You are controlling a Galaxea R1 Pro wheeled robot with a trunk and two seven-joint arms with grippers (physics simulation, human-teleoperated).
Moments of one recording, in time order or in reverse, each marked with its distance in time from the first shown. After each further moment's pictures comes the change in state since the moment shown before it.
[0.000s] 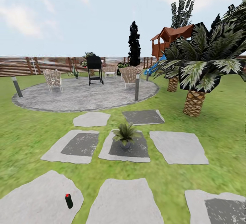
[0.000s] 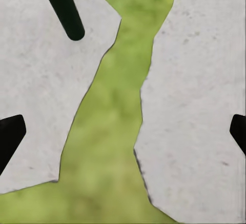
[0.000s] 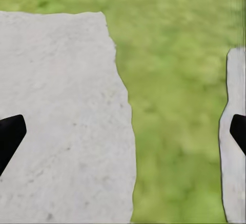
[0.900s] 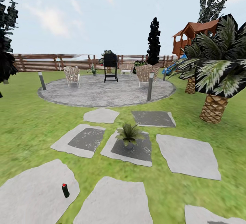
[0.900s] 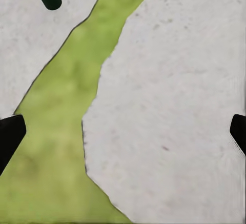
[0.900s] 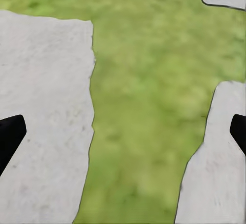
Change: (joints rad) left arm 0.000 0.000 0.000 0.000 0.000 0.000 0.001; right arm 0.000 0.003 0.001 -0.001 0.002 0.000 0.000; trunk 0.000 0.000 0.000
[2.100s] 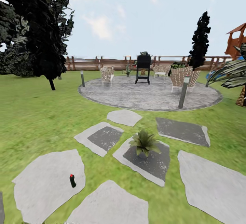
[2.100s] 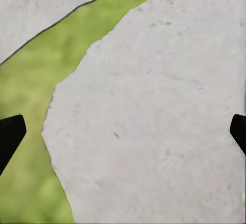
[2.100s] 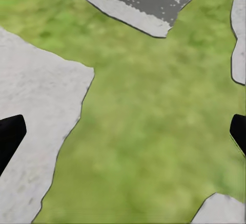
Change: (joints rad) left arm 0.000 0.002 0.001 0.000 0.000 0.000 0.000; right arm 0.000 0.000 0.000 0.001 0.001 0.000 0.000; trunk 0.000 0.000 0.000
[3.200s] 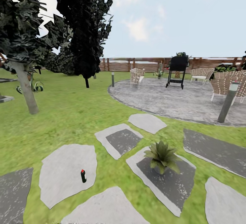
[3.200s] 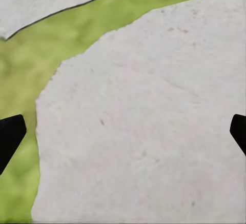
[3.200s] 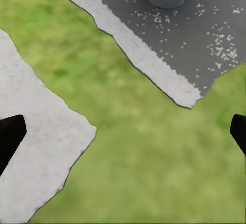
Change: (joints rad) left arm 0.001 0.000 0.000 0.000 0.000 0.000 0.000; right arm 0.000 0.000 0.000 0.001 0.000 0.000 0.001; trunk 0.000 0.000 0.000
